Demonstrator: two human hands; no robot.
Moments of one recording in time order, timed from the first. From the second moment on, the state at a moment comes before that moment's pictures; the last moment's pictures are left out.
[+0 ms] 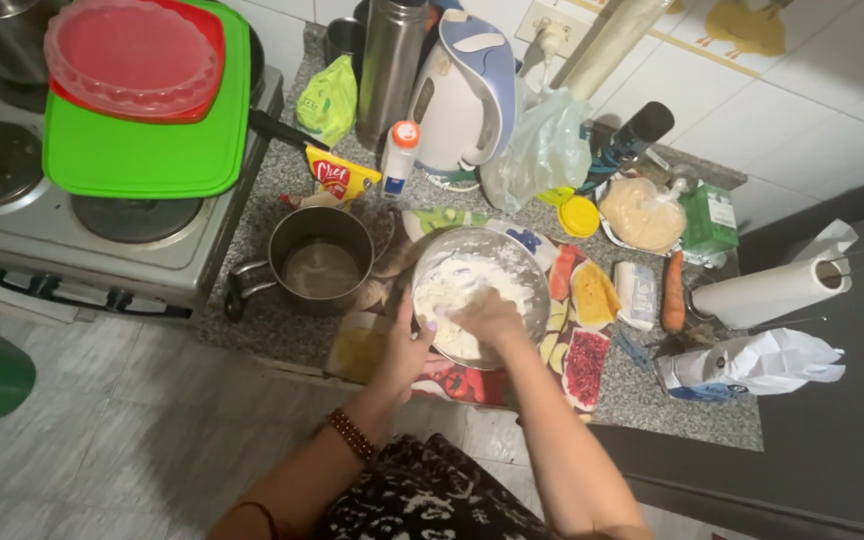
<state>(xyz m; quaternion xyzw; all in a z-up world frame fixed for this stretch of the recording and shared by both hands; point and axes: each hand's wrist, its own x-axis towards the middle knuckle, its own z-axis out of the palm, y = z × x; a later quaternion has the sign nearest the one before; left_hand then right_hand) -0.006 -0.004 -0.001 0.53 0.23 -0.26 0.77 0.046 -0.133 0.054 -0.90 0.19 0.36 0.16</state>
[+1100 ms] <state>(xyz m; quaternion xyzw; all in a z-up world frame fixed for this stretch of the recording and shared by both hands) 0.000 -0.005 -0.004 0.53 0.23 -0.25 0.78 0.113 -0.180 -0.076 -0.87 -0.17 0.30 0.36</state>
